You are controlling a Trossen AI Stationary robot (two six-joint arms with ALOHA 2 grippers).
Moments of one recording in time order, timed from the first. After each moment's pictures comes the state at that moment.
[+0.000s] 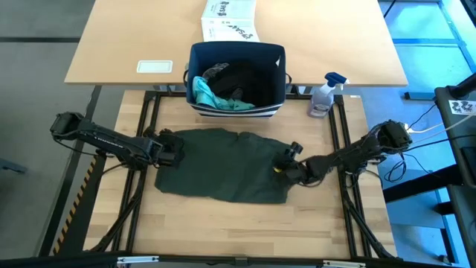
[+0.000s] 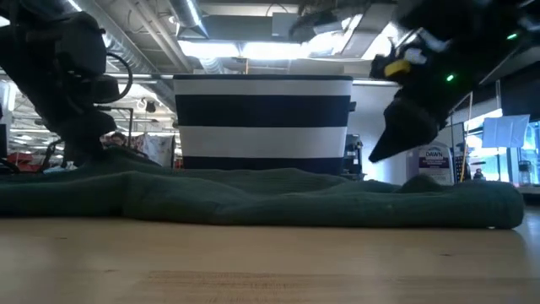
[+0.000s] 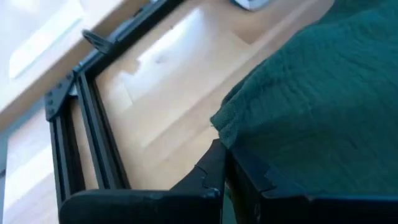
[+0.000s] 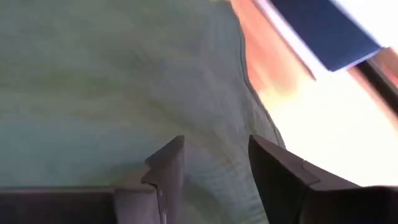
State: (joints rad) left arm -0.15 1.01 0.42 -0.90 -0.88 -0.99; right arm 0.29 1.53 0.75 -0.38 0.72 0.57
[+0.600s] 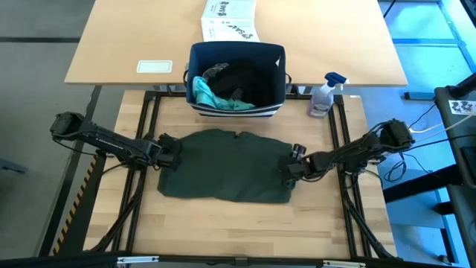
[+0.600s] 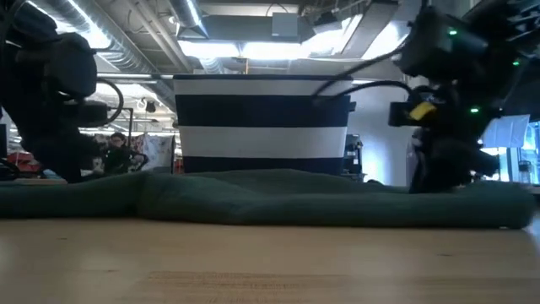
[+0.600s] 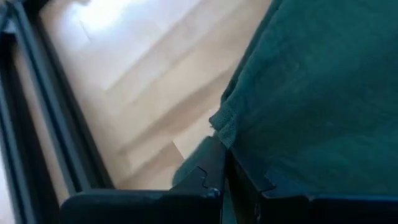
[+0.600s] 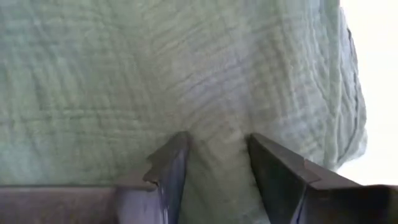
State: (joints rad) left arm -0.15 1.01 0.33 -0.85 -0.64 -1.02; right arm 0.26 1.51 0.60 -0.42 0.40 0.45
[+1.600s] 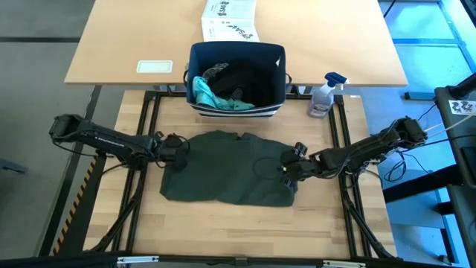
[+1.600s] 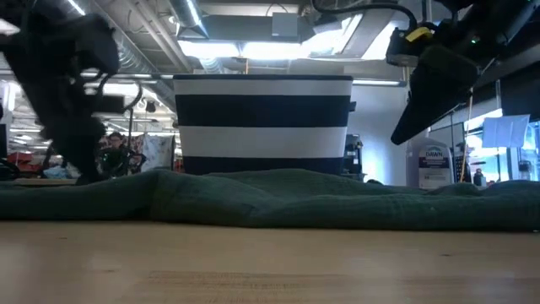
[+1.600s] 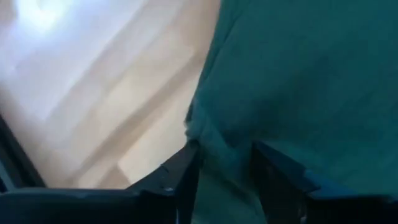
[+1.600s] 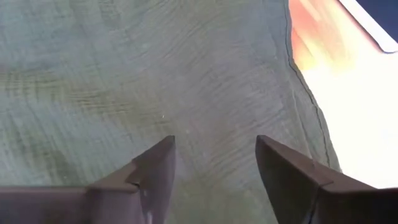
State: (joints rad) left arm -0.08 1.01 0.43 -0.75 -0.51 -0.76; right arm 0.30 1.30 0.72 -0.46 0.45 0.59
